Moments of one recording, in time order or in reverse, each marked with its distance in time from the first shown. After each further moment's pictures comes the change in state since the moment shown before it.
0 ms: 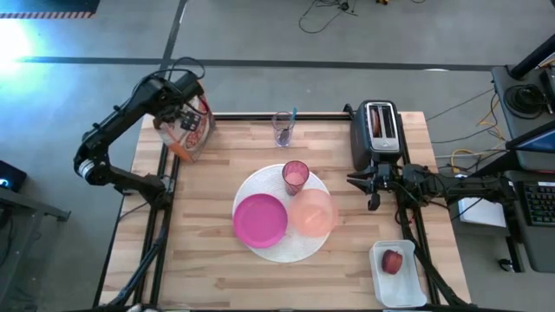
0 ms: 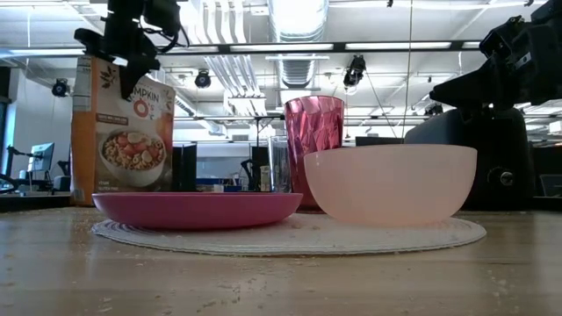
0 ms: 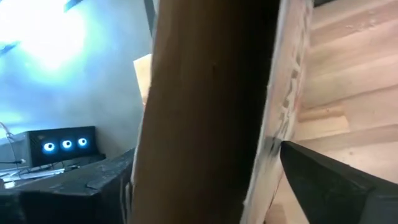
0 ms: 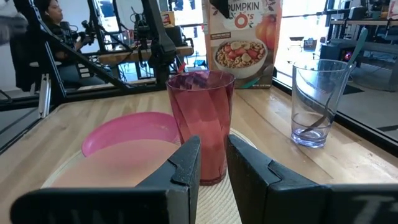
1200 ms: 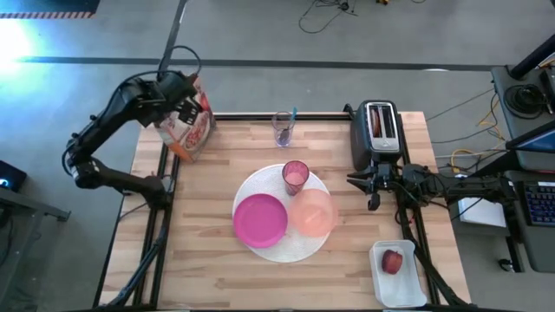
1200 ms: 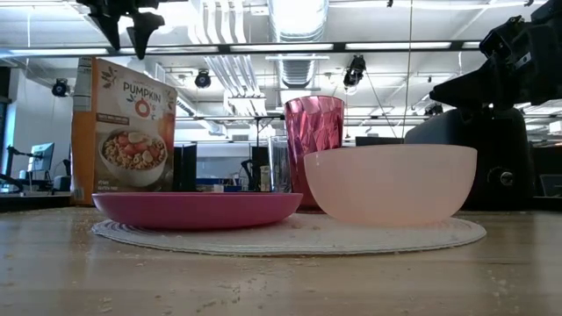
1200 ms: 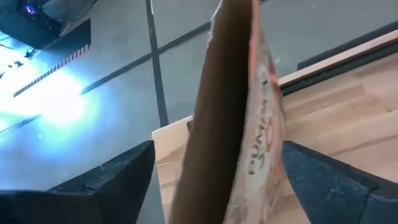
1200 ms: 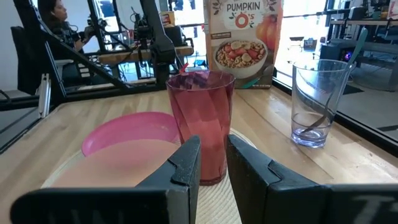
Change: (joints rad) left arm -0.199 -0.075 0.195 0.000 -0.193 -0.017; right arm 0.000 0.000 0.000 0.000 0.000 0.000
